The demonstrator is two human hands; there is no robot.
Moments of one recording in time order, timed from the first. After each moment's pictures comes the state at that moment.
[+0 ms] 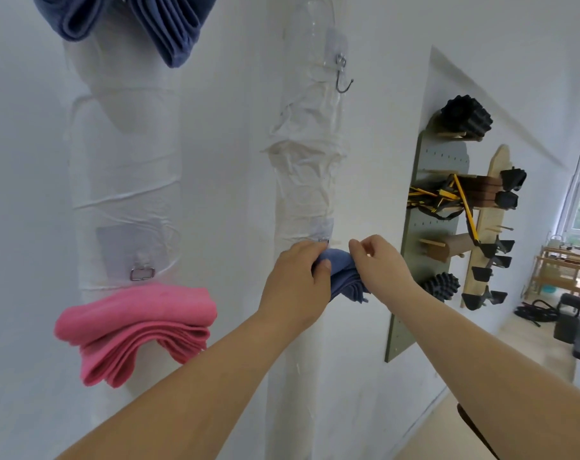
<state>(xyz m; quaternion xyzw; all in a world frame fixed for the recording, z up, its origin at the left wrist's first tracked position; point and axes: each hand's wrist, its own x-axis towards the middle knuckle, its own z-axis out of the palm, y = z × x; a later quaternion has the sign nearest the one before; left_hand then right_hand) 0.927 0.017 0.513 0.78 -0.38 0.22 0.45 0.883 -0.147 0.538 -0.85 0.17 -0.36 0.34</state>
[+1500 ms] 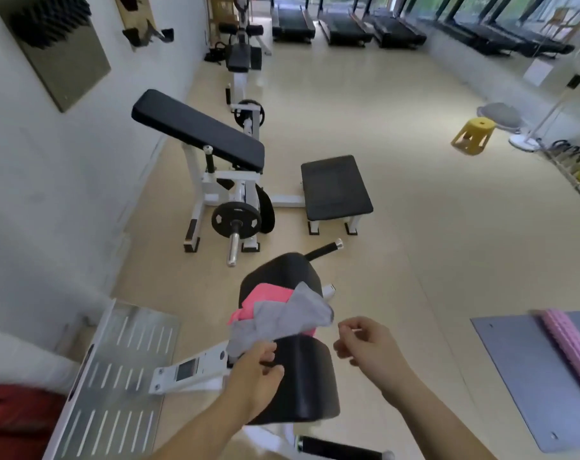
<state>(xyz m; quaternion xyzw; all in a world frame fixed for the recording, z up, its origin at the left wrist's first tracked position) 0.201 0.246 0.048 0.71 -0.46 -0.48 0.22 -0.013 0.197 0.126 -0.50 0.67 -0.22 0.49</state>
